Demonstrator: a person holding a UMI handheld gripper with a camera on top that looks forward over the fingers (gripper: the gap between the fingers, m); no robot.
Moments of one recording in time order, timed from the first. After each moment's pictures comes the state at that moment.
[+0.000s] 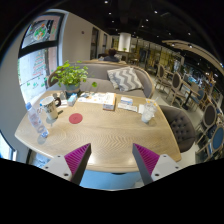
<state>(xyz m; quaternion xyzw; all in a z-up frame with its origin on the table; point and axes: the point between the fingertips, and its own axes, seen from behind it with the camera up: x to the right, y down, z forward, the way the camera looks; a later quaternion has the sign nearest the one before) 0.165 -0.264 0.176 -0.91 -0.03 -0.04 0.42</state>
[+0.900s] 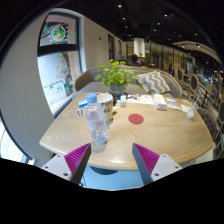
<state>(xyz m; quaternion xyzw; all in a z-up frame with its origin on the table) -0.141 -0.282 0.125 -0.89 -0.06 0.06 0.45</state>
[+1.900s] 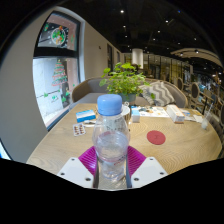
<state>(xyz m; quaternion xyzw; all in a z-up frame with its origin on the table) -0.226 -0.131 0.075 -0.85 -0.05 0.04 0.52</state>
